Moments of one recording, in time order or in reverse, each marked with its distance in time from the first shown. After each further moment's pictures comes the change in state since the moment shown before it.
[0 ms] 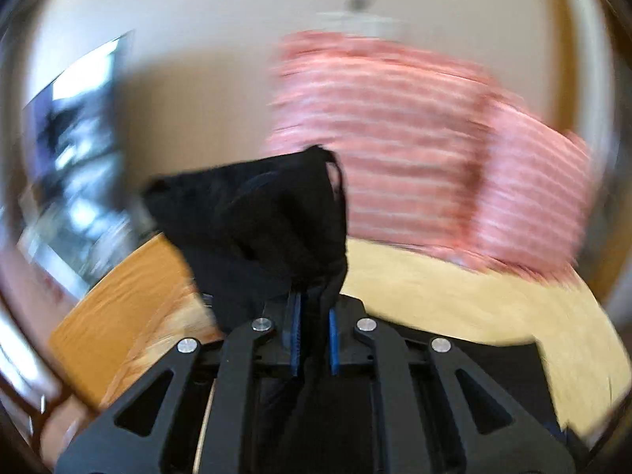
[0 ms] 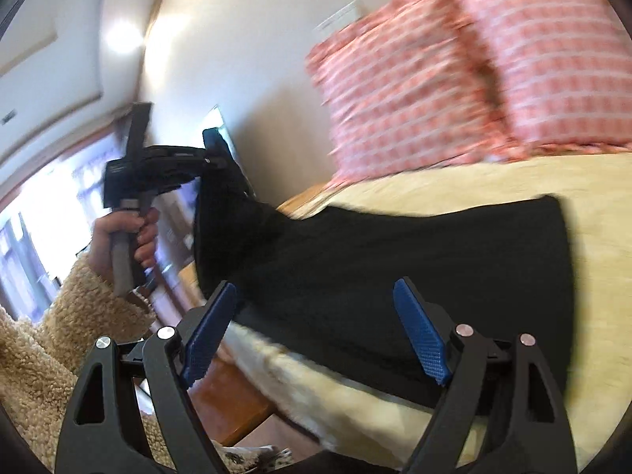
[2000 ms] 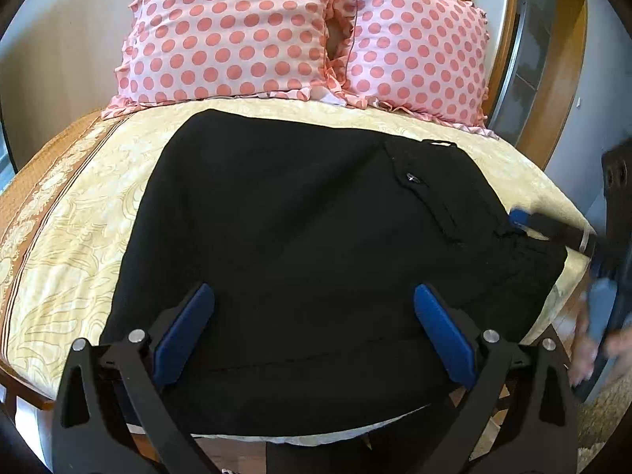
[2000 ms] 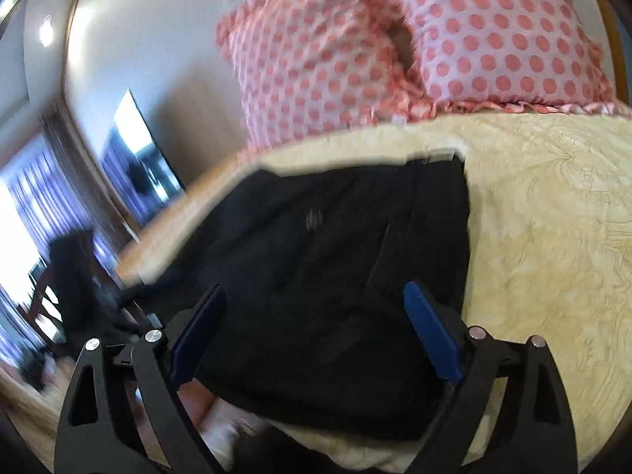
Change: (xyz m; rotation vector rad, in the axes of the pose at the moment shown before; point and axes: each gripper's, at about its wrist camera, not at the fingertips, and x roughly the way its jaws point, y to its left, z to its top) left arm 0.021 -0.070 -0.165 0.121 0.297 -0.302; right arm 0.002 -0.057 0.035 0.138 0.149 -0.185
